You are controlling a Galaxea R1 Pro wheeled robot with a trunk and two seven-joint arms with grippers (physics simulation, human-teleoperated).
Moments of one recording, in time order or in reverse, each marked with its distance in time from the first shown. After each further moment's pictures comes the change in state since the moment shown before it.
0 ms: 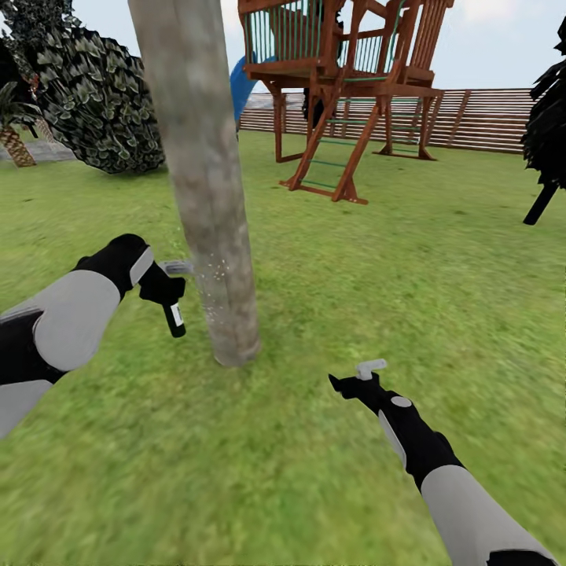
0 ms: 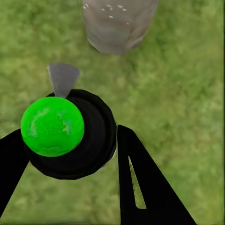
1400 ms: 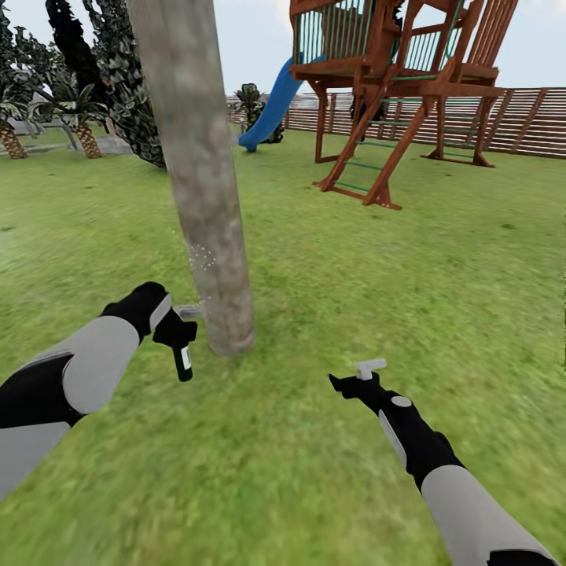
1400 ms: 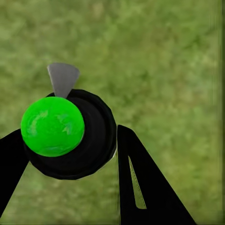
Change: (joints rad) left arm 0.189 -0.038 0.004 -0.005 -0.003 -0.022 0.017; right arm 0.000 -0.001 0.000 -0.003 0.000 0.000 0.000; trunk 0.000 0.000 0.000
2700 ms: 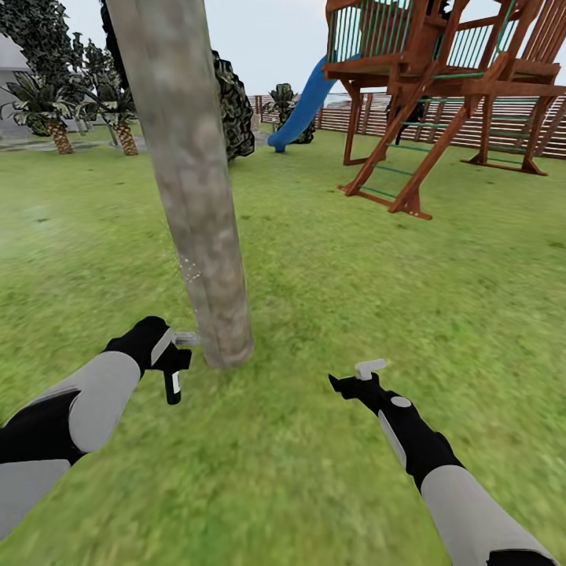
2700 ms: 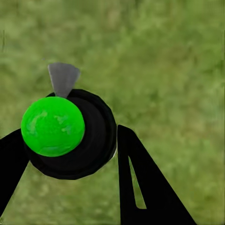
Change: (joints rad) left arm 0.157 0.004 0.008 -0.037 0.001 -0.127 0.102; right arm 0.000 0.001 0.002 0.003 0.001 0.000 0.000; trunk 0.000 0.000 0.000
